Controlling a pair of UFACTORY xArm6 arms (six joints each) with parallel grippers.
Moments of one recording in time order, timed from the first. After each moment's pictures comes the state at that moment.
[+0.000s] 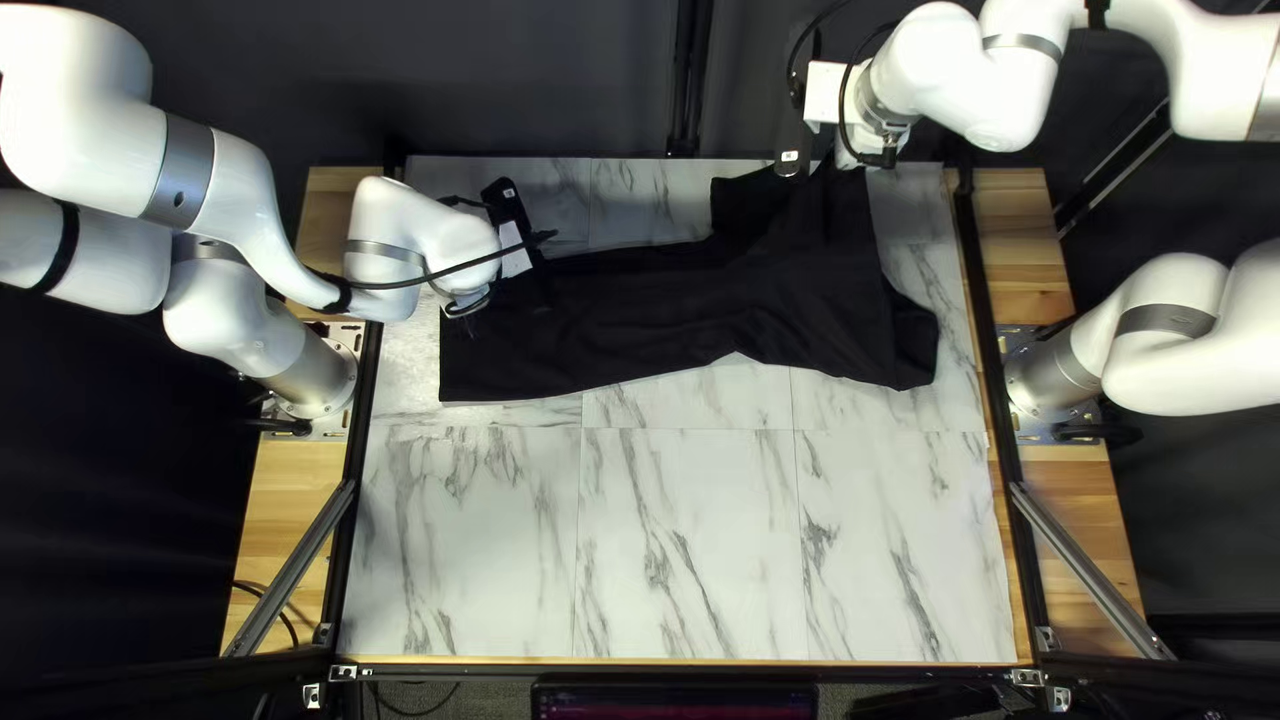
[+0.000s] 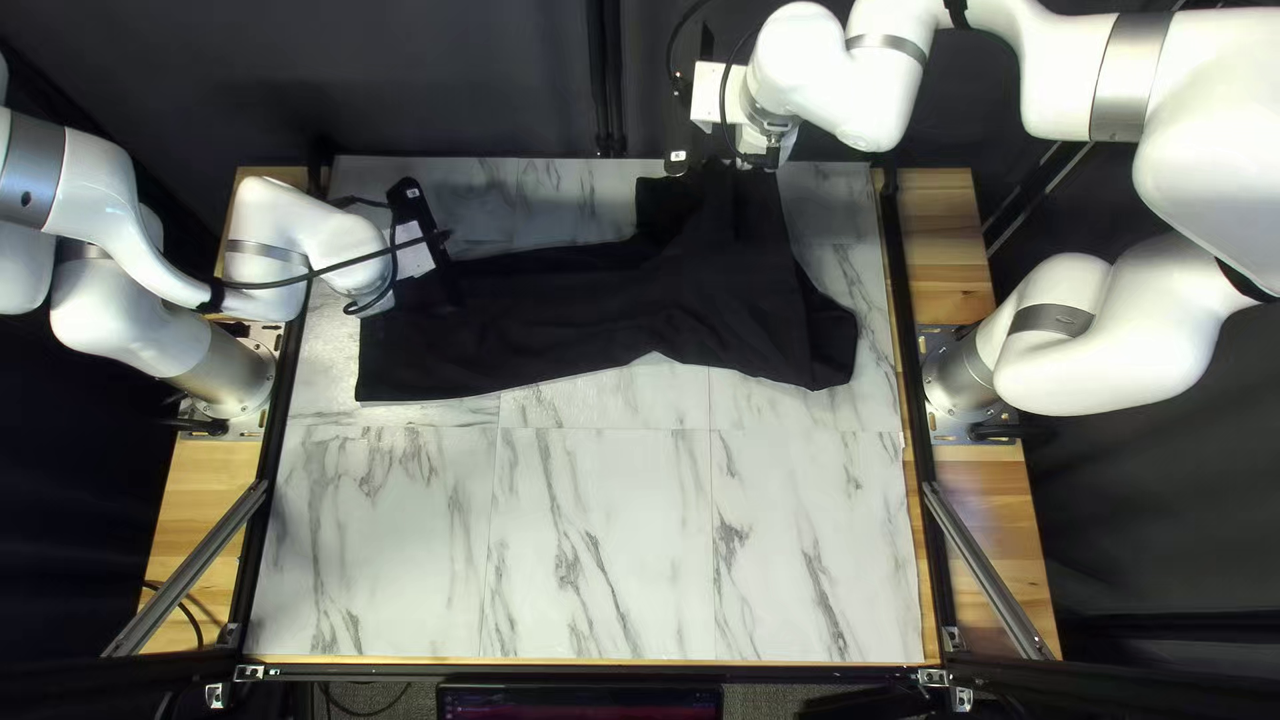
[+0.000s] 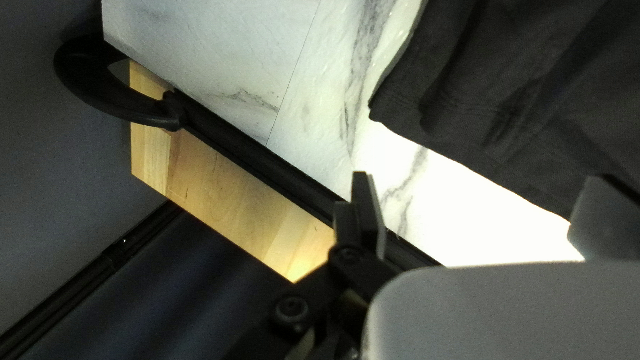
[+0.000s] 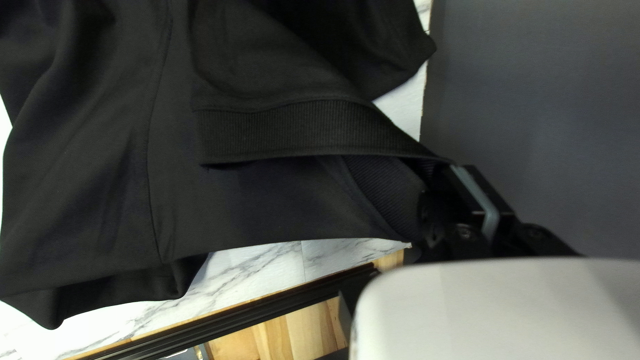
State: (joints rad) left arm 0.19 -0.43 -0.30 0.44 1.04 -0.56; right arm -0.48 -0.33 -0.77 -0.40 0.96 -0.20
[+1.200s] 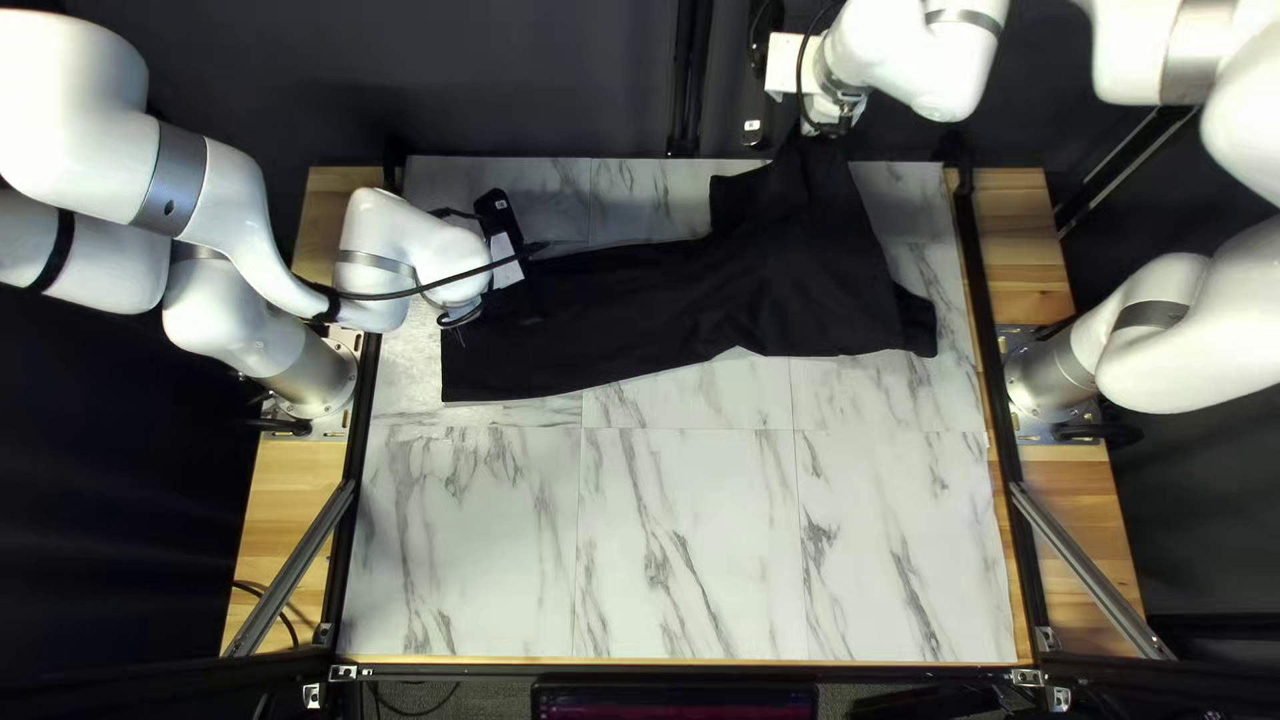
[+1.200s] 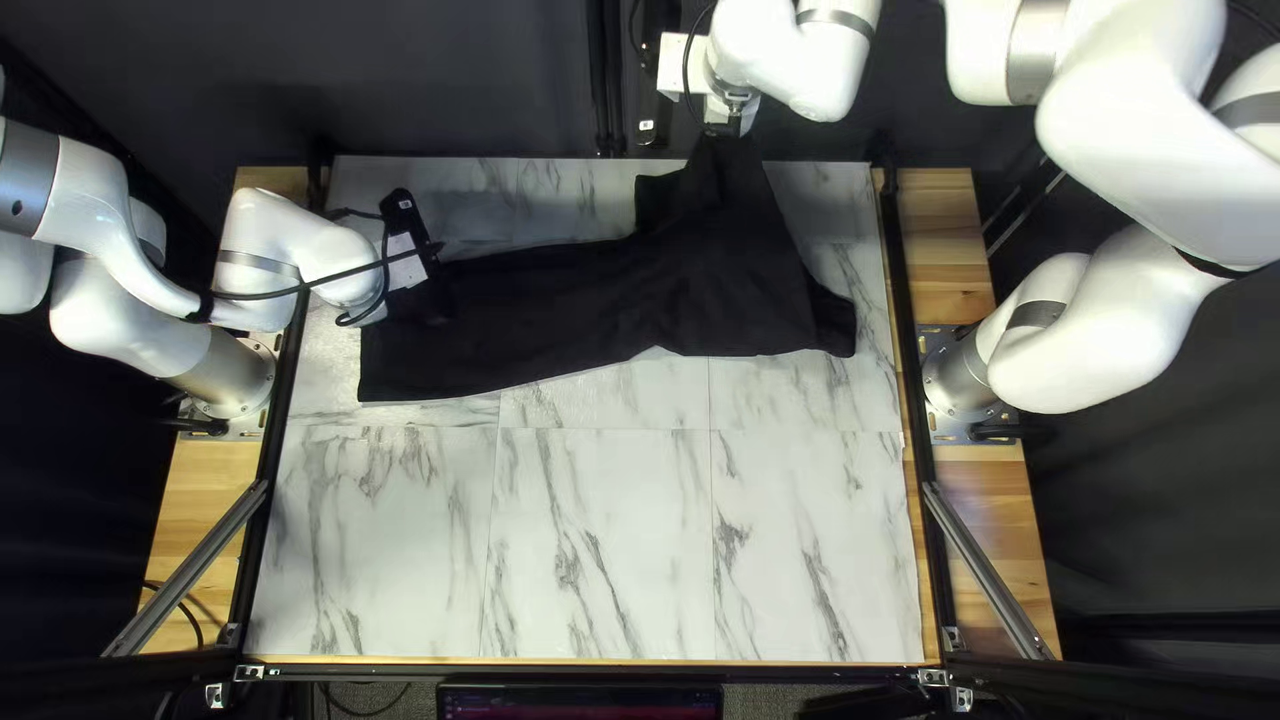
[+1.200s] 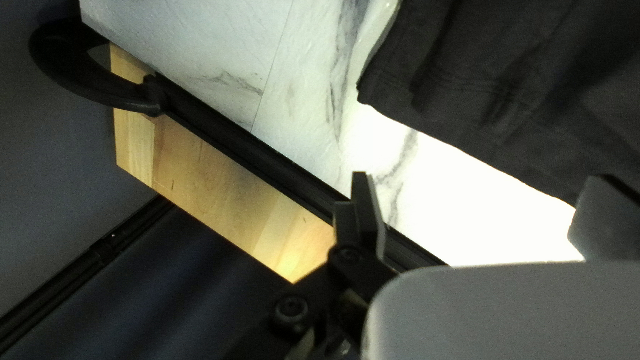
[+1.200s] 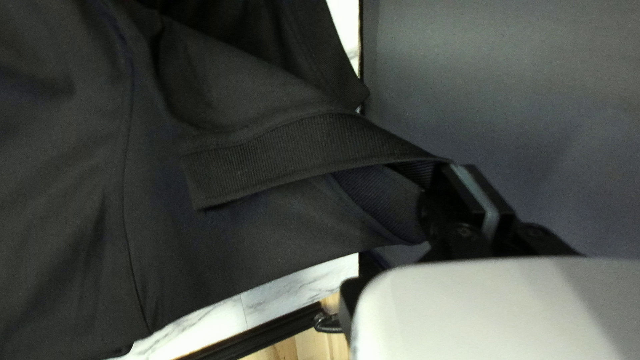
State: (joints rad) left arm 0.15 -0.45 -0.25 0.42 1.03 -0.60; right arm -0.55 -0.09 -0.91 -0.51 0.86 -0.17
